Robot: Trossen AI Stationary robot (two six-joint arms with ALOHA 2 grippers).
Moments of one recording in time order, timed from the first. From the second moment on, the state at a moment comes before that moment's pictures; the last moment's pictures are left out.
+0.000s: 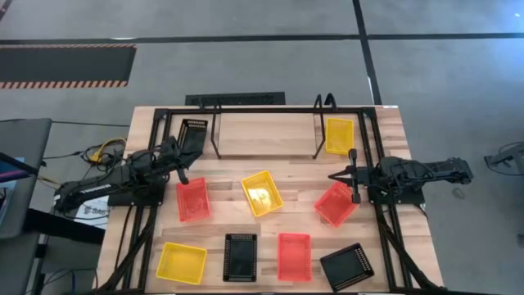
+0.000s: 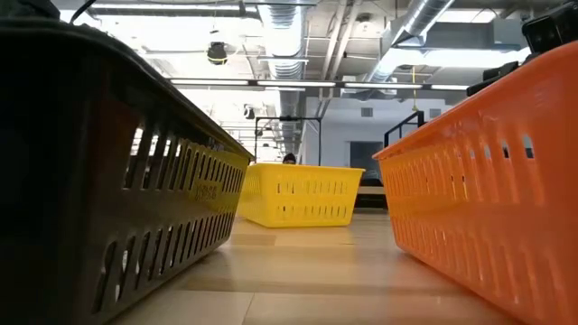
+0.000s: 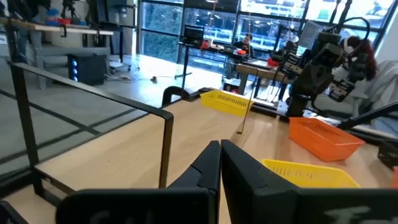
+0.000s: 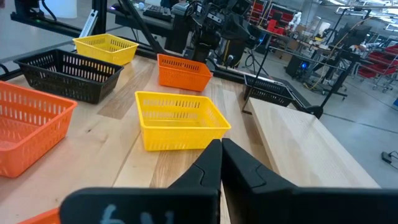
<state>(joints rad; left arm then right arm) 0.27 0.03 0.03 -0.01 -0.12 -0.19 0.10 0.02 0.07 -0.18 0.13 -0.24</state>
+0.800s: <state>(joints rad) 0.27 0.03 0.03 0.02 -0.12 -0.59 0.10 0.02 0.07 -0.07 0.13 -0.24</state>
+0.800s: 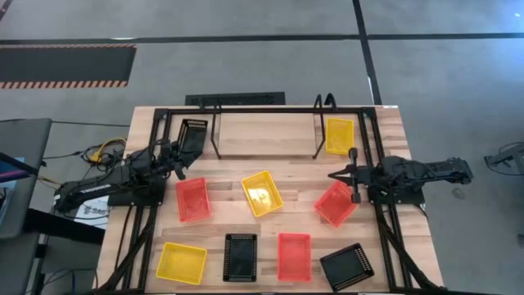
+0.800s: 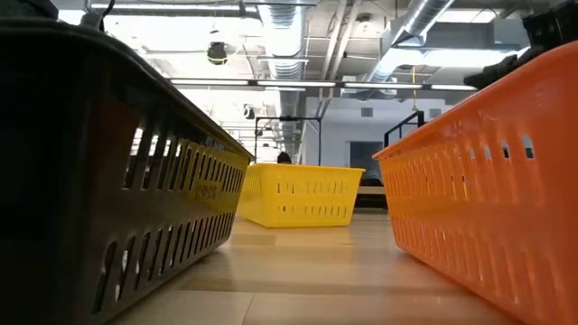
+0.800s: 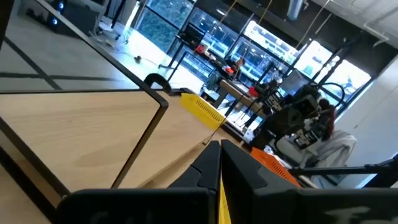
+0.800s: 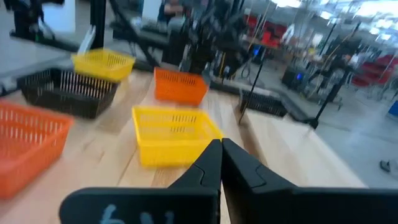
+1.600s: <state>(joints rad) 0.27 0.03 0.03 0.02 -0.15 -0.62 0.09 0.02 0.07 0.50 0.13 0.19</state>
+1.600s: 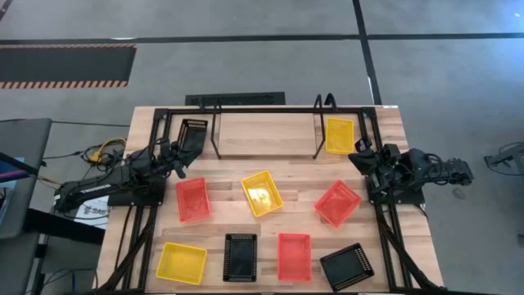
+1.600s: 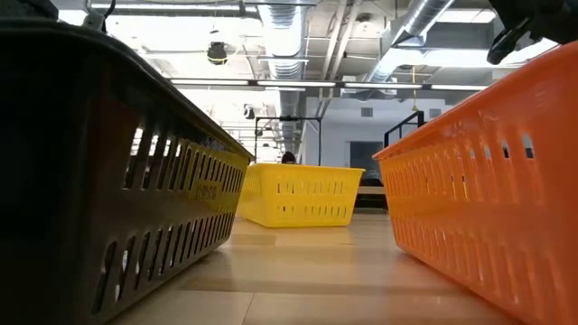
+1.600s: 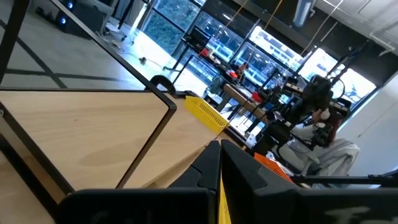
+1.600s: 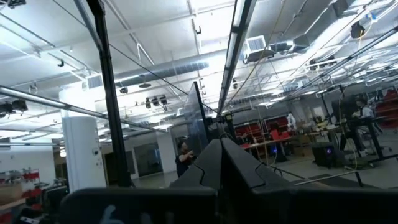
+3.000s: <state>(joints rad) 0.27 0.41 0.66 -0.20 -0.37 -0.21 0.07 0.68 1.21 -0.86 0.87 0.33</state>
